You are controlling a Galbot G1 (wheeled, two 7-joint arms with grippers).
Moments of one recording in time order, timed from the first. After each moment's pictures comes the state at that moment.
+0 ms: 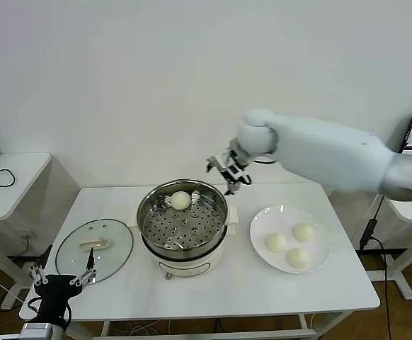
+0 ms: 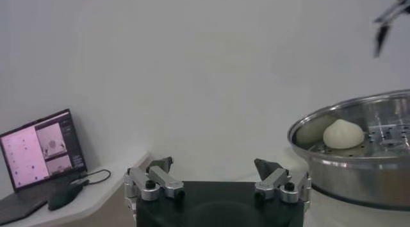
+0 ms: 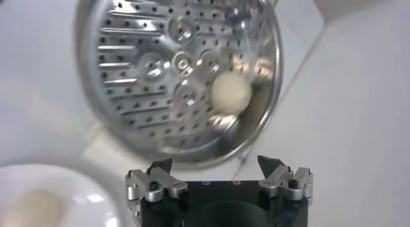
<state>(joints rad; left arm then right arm) 1.80 -1.25 -0.77 -2.29 -0.06 0.13 -0.16 0.58 0.89 -1.19 1.45 0.15 -0.23 -0.98</state>
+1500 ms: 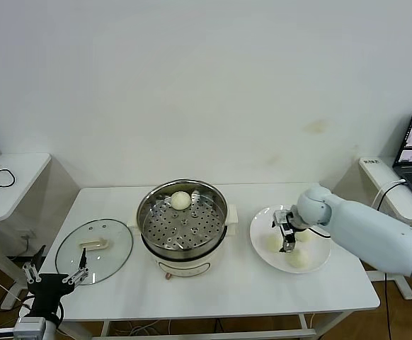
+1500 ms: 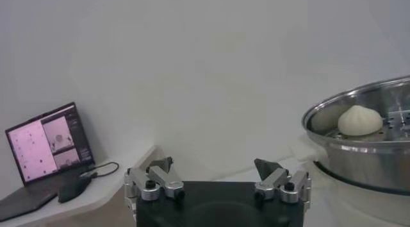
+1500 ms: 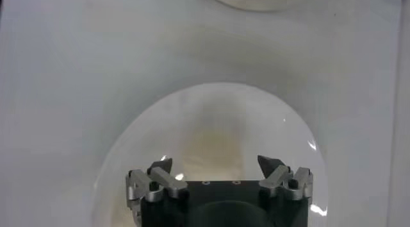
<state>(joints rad) 1.78 -1.23 -0.81 -2.26 -0.08 0.15 -0.15 -0.03 0.83 -0.85 1.25 -0.13 -0.31 -0.96</state>
